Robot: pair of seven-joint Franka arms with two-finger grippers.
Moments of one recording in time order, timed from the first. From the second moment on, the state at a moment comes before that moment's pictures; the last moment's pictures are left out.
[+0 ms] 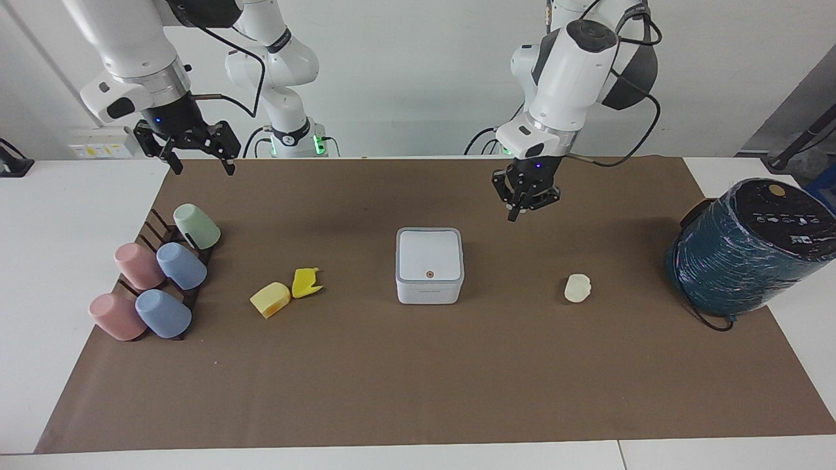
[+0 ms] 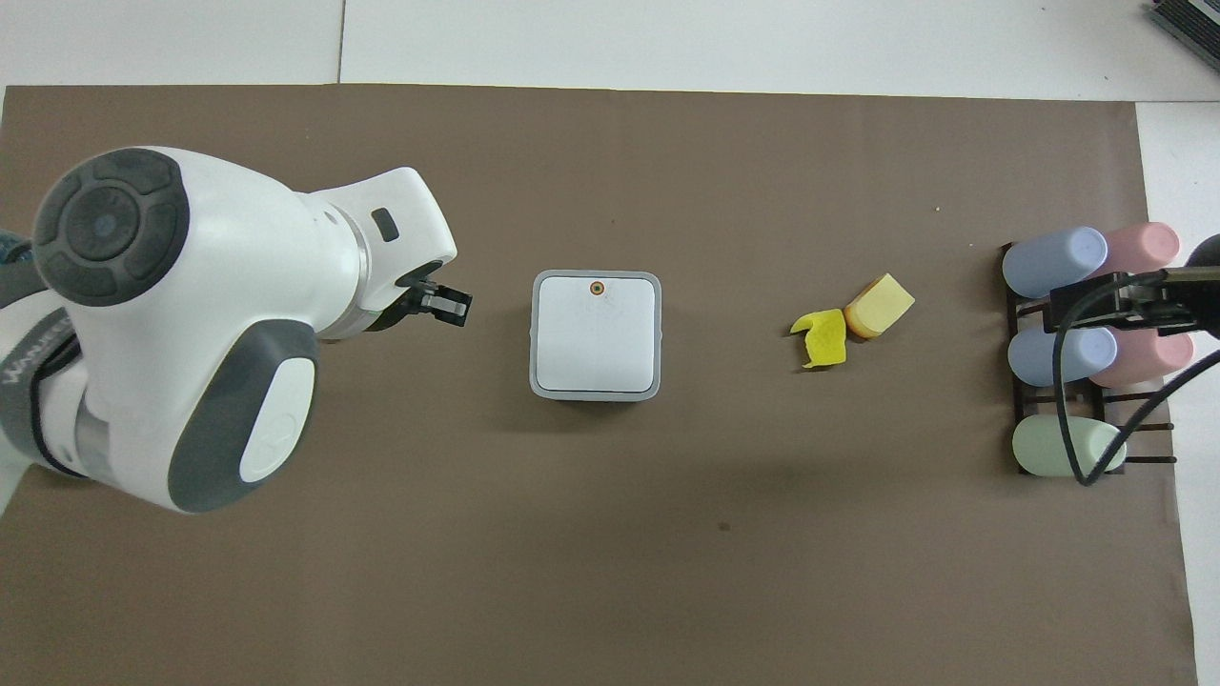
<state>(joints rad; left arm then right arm) -0.41 0.08 -0.05 -1.75 -0.10 2.04 -0.01 0.08 -0.05 -0.06 -1.61 -0.01 1.56 0.06</state>
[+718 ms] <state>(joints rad) -0.55 0.29 -0.05 -1.75 -0.17 2.35 -0.10 0.08 -0.05 -0.06 -1.62 -0.01 1.58 0.06</state>
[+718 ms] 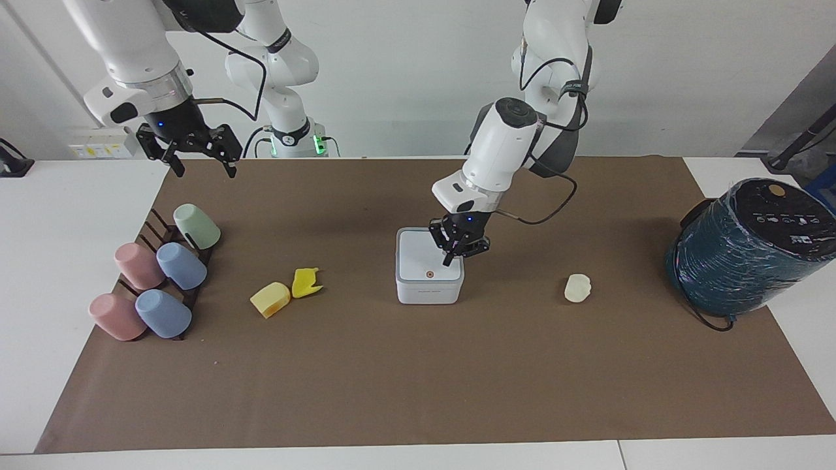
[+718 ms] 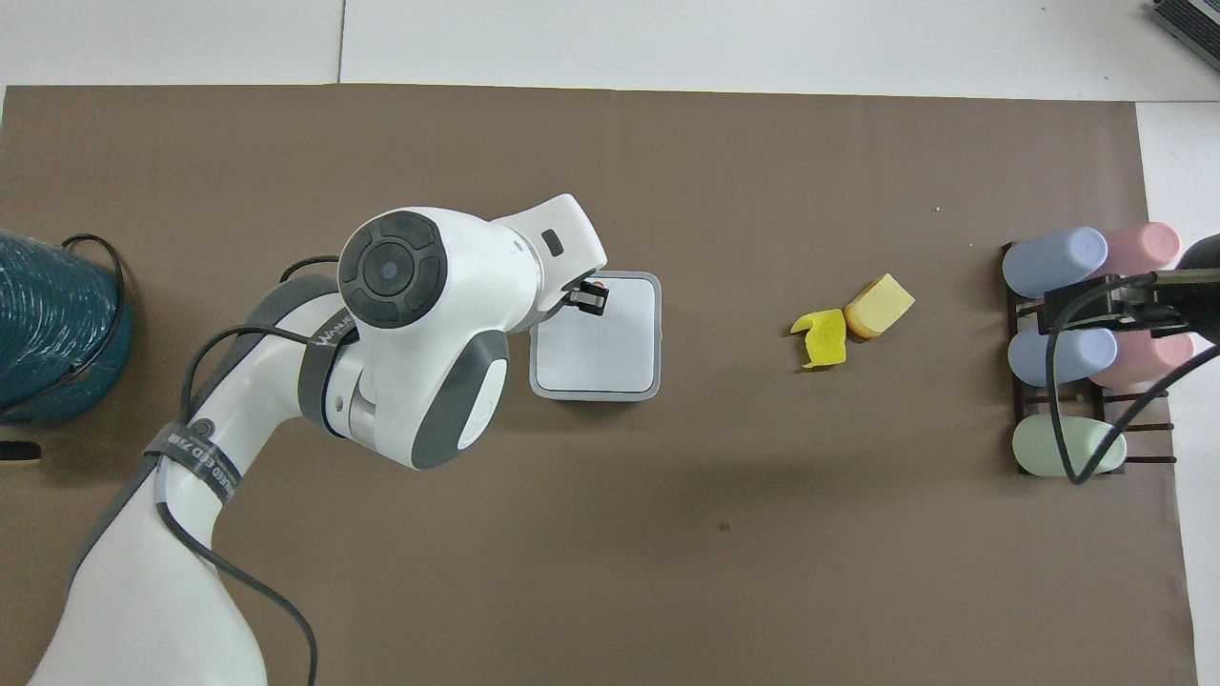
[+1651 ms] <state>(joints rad) -0.56 0.22 -0.02 -1.73 -0.18 1.99 -0.17 0.08 -0.05 -0.06 -1.70 -0.01 1.73 0.06</state>
